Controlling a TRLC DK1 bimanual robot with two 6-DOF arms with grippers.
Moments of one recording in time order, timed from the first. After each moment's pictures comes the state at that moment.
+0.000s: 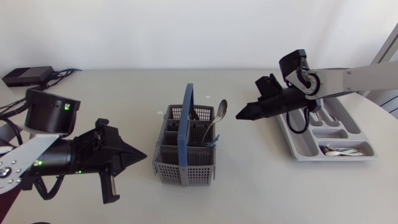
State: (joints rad) left arm -0.35 1.06 0.58 -0.35 0.43 0.81; right arm 0.16 1.81 1.14 -0.34 -0.59 -0.17
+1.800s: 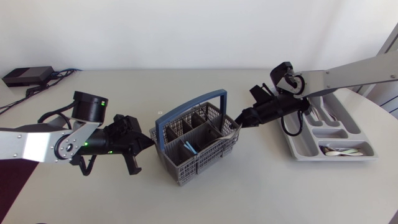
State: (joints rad) left arm -0.26 1.53 0.64 0.06 0.43 0.79; right arm 0.14 1.96 1.23 -0.53 -0.80 -0.21
